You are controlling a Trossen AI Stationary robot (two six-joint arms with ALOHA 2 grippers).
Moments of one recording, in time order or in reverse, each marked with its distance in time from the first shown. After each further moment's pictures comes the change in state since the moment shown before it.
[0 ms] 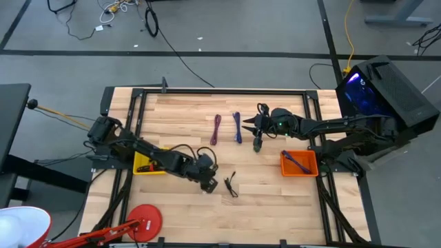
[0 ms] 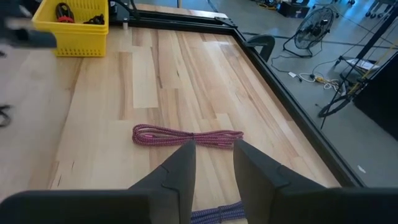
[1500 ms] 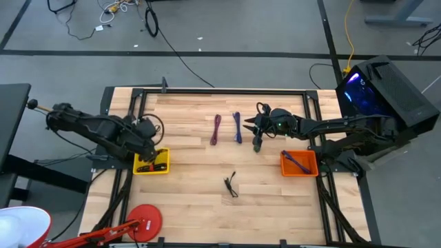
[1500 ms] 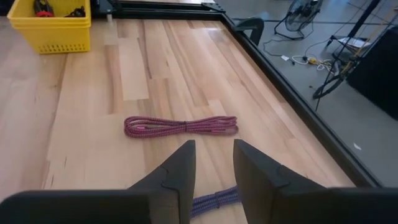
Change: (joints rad) left arm -0.013 -0.686 0.169 -1.319 -0.261 0.202; right arm 0.000 0.000 0.000 -0.037 0.051 0.071
